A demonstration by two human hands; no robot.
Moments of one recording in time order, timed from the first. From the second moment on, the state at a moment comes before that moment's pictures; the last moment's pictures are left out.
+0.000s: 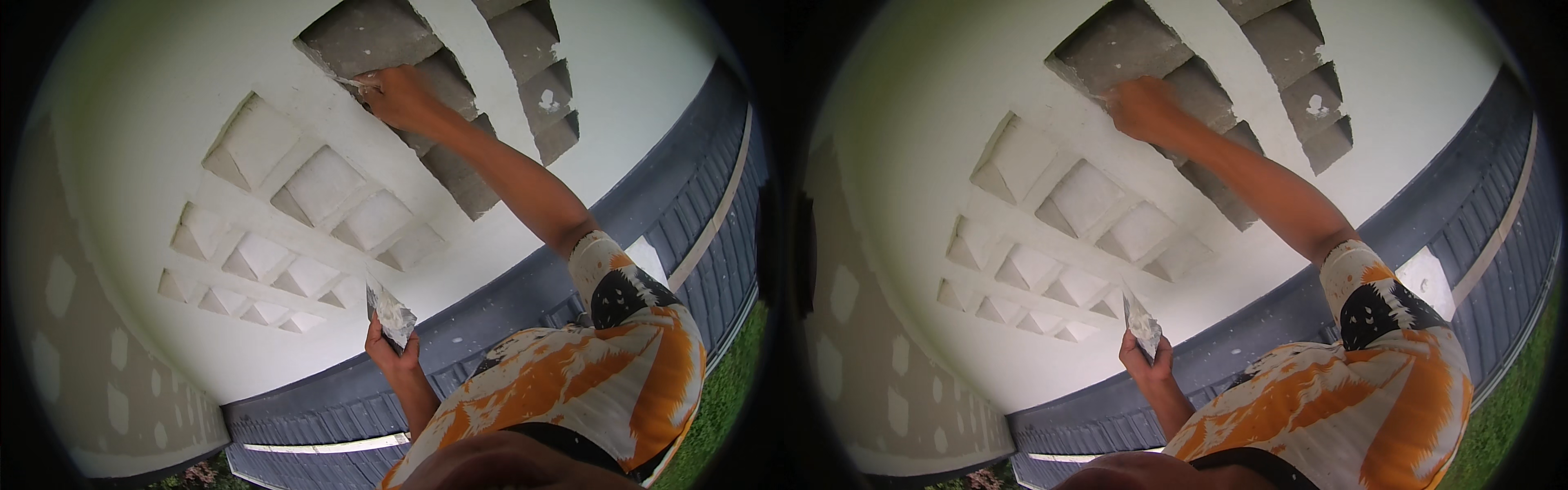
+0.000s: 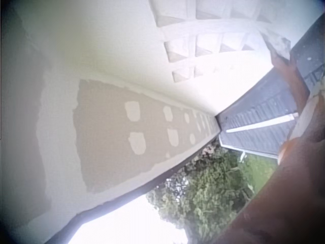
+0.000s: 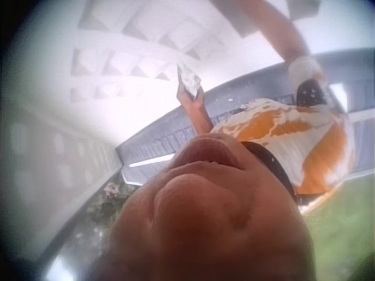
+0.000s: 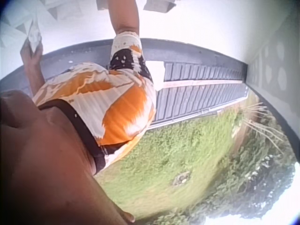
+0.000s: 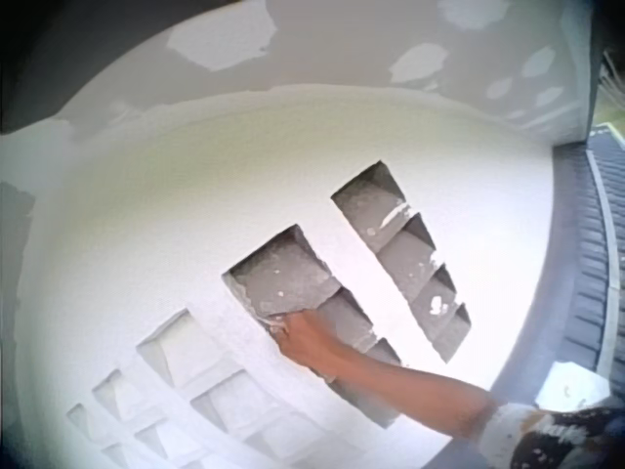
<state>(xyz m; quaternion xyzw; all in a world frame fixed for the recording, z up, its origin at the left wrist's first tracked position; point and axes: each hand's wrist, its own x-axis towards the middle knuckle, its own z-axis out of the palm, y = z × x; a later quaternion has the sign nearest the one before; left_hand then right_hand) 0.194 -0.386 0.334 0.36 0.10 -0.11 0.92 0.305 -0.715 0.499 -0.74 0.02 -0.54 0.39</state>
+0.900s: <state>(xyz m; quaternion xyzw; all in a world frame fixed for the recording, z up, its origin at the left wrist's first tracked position) 0.178 -0.400 0.347 0.39 0.07 -0.10 0.91 0.335 -0.733 0.547 -0.77 0.06 -0.52 0.38</state>
